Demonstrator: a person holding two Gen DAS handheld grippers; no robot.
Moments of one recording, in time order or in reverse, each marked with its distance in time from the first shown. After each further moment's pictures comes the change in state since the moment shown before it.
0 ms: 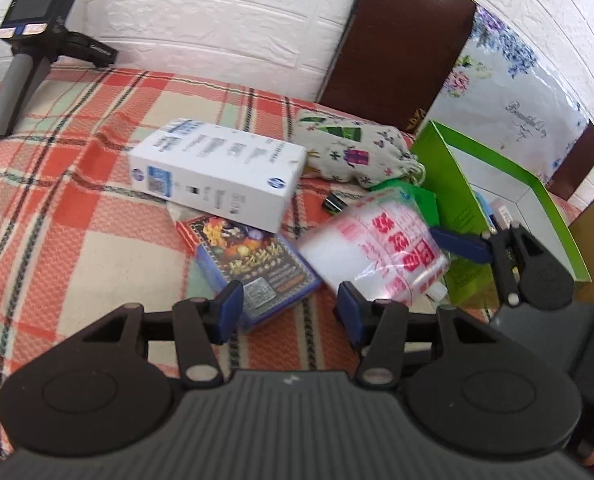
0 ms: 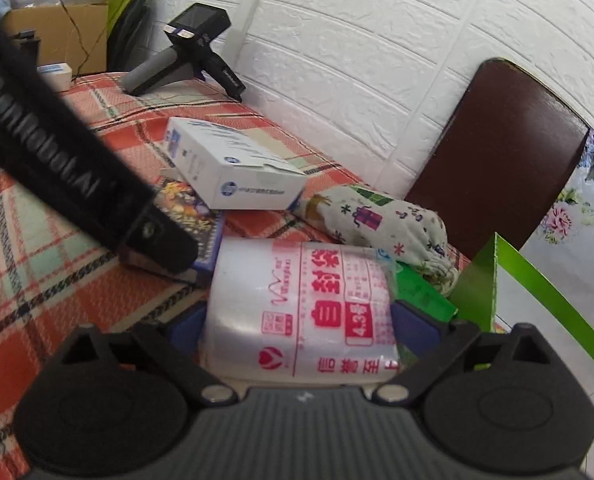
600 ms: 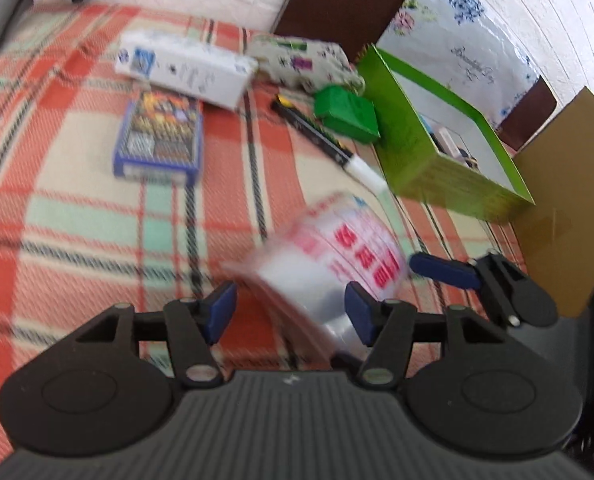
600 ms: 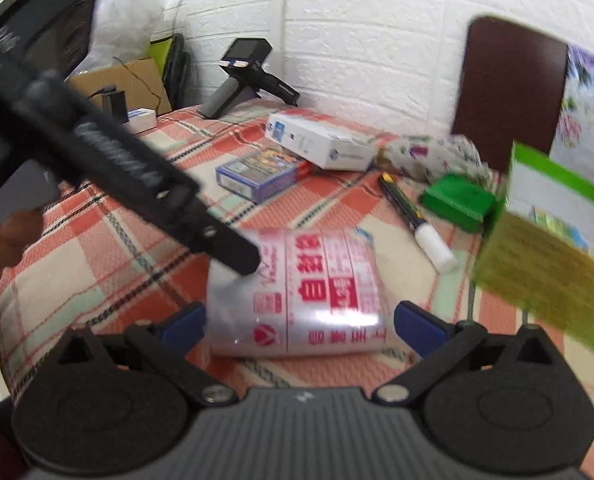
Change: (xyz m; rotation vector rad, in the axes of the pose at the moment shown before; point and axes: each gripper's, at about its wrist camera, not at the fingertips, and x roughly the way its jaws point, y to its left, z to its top) left arm -0.028 -0.006 -0.063 -0.001 0.151 -0.157; right arm -0.091 0.003 -0.059 0.249 0.000 0.264
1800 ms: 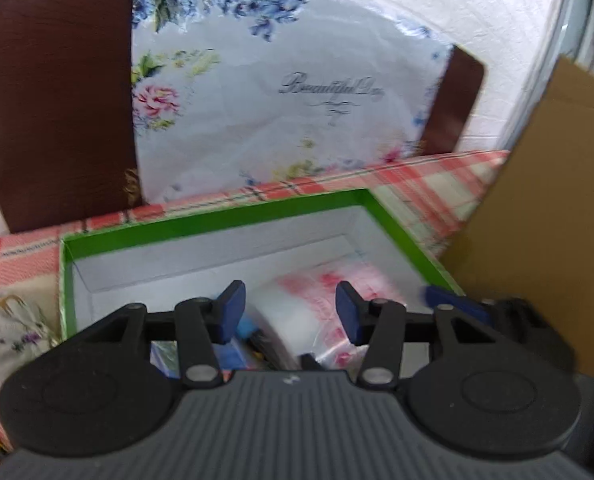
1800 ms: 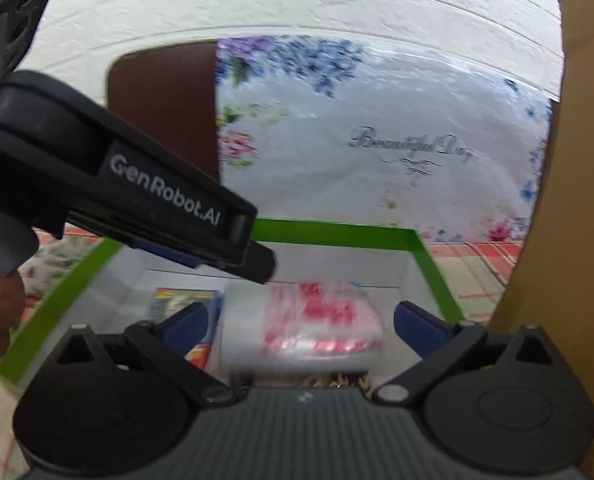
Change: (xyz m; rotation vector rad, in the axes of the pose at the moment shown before) left arm 0.158 -0.228 0.163 0.407 -0.123 -0.072; right arm -0.013 -0.235 0.025 0.360 -0.155 -0.577
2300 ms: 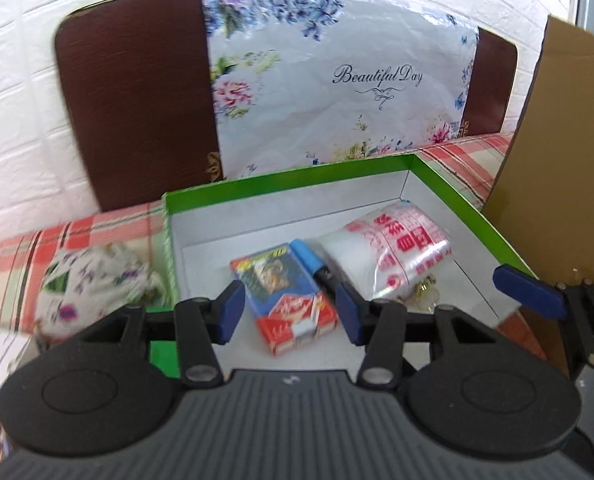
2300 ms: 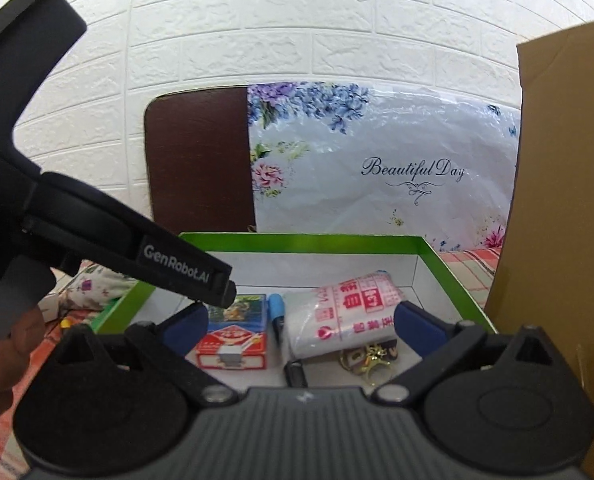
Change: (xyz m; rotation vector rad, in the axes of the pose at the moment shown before) left arm -0.062 0.005 -0.042 0.033 -0.016 0.193; right arm -0.073 0.027 -0.028 0.034 -0.110 0.041
